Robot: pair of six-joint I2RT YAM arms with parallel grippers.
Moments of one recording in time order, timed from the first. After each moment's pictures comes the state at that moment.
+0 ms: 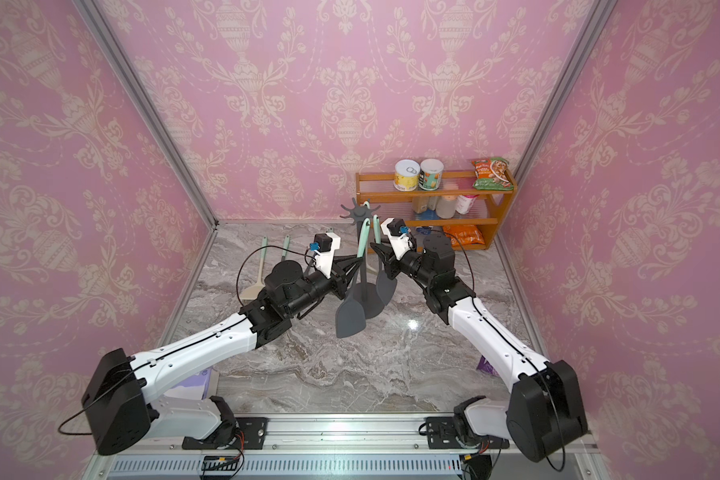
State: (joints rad) left arm -0.79 1.36 0.97 0.39 0.07 -0.25; right arm 0.35 1.30 0.97 0.22 -0.43 -0.11
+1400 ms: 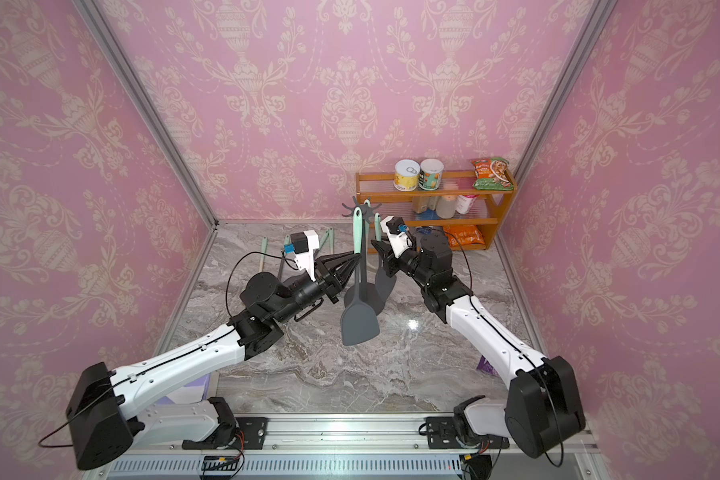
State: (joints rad) left arm -0.84 1.23 0.92 0.59 0.14 -0.42; right arm 0.36 1.32 0.98 0.23 -0.37 -0.11
